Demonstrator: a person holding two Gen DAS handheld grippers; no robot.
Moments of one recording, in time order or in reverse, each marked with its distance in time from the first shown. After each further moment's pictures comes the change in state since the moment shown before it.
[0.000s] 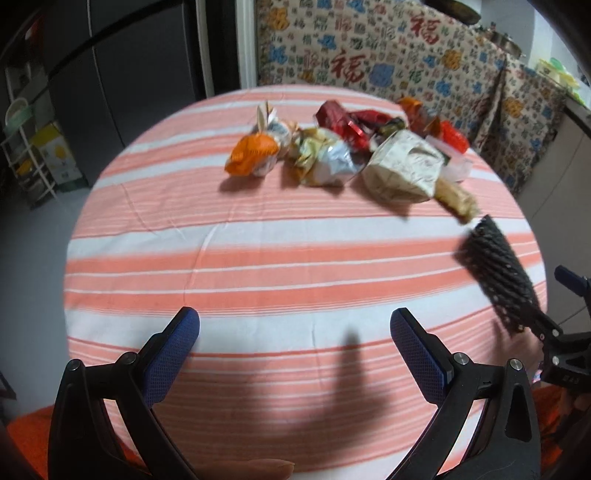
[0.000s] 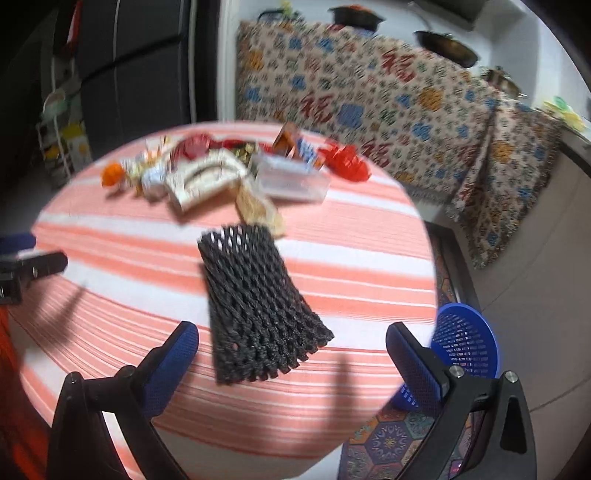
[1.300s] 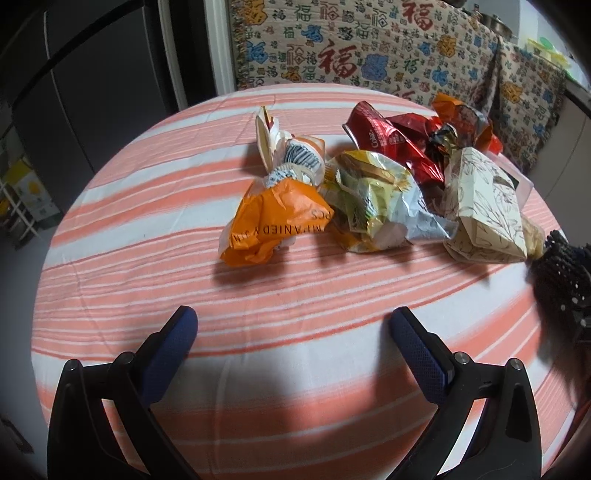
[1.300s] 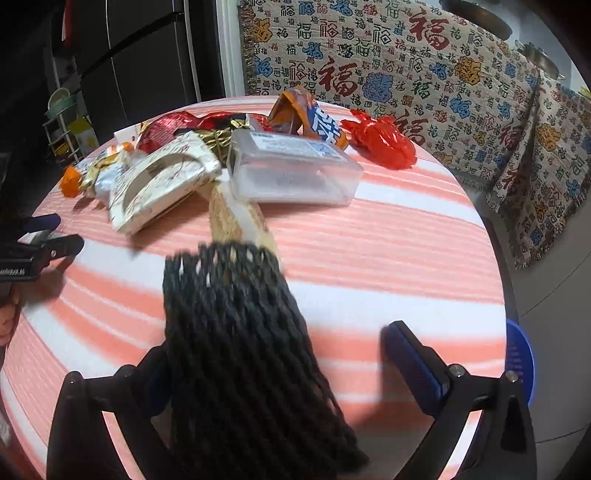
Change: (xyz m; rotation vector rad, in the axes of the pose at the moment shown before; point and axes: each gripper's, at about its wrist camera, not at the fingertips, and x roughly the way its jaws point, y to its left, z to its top) left arm 0.075 0.022 0.057 0.100 -0.031 -0.003; right arm 0.090 -0.015 0.046 0.014 0.079 0.125
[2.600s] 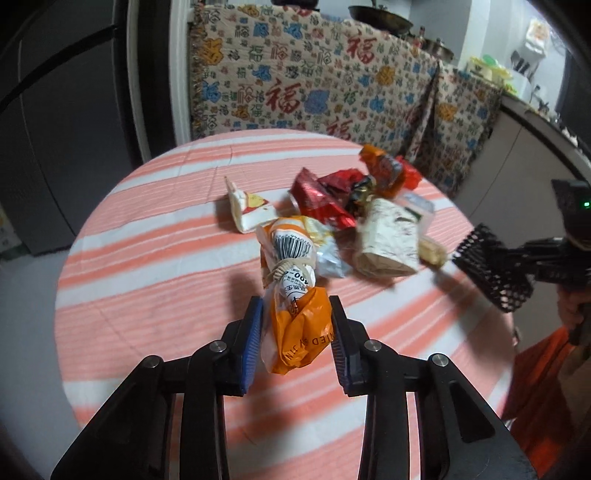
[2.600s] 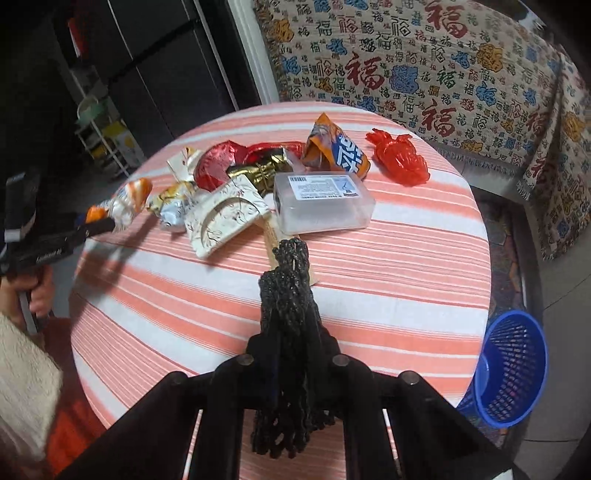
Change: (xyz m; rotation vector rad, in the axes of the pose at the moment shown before) left arm -0.091 0.008 0.006 0.064 -0.097 -0.227; right arm -0.070 -0.020 0.019 0.032 0.087 0.198
